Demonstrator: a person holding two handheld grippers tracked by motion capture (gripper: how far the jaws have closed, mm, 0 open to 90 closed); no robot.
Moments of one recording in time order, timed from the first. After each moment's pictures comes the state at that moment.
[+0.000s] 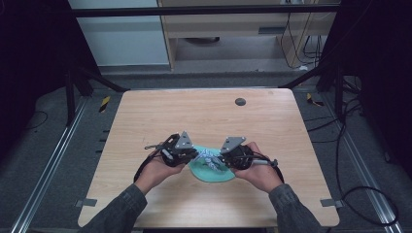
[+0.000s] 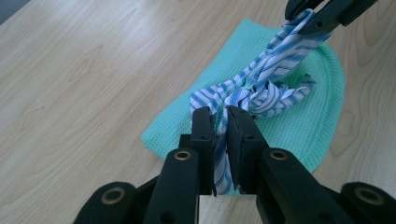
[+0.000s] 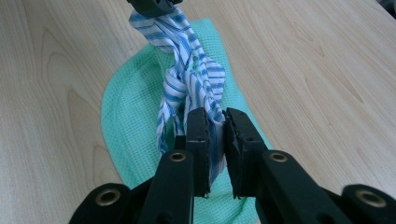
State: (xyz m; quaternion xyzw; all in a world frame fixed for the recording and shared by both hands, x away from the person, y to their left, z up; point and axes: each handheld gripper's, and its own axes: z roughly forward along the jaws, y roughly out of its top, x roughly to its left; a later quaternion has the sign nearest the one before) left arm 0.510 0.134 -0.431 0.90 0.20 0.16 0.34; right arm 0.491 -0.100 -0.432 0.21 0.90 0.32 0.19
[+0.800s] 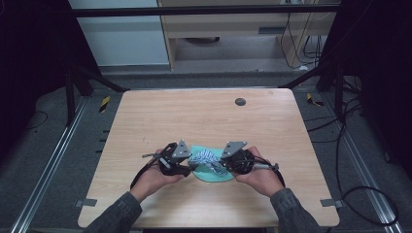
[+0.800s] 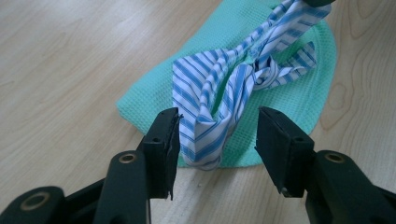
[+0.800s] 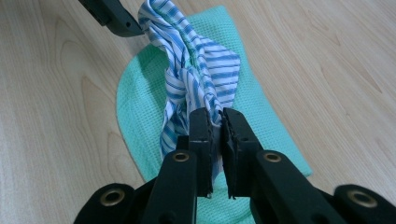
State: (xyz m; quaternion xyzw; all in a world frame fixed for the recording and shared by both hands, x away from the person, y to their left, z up) left arm 0.496 0.142 -0.457 0.90 0.21 0.15 0.35; right arm 0.482 -0.103 -0.440 0.21 0.91 0.32 0.18
